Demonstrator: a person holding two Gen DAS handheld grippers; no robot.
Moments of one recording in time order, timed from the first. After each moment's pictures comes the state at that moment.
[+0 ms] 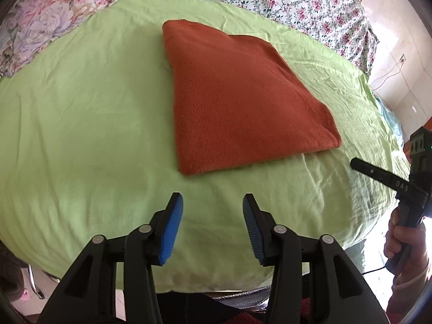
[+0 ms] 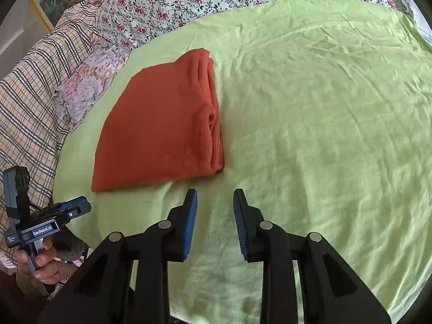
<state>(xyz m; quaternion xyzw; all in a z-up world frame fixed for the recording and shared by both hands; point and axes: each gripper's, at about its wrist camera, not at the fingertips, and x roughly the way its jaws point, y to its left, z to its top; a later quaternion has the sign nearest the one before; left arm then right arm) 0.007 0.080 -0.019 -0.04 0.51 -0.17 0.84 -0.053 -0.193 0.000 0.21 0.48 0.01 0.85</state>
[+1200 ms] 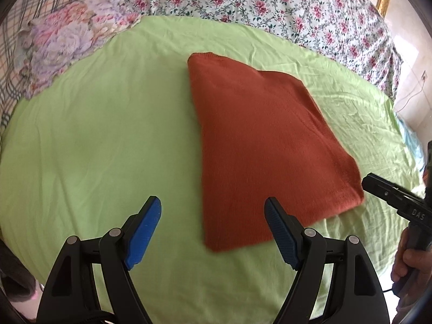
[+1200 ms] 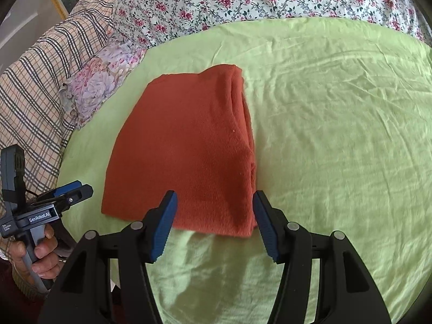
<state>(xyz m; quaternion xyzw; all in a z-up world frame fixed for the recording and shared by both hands) 0.070 0.077 0.008 -0.02 0.48 -0.10 0.87 0.008 -0.168 0.023 0.17 0.47 0.04 0.86</state>
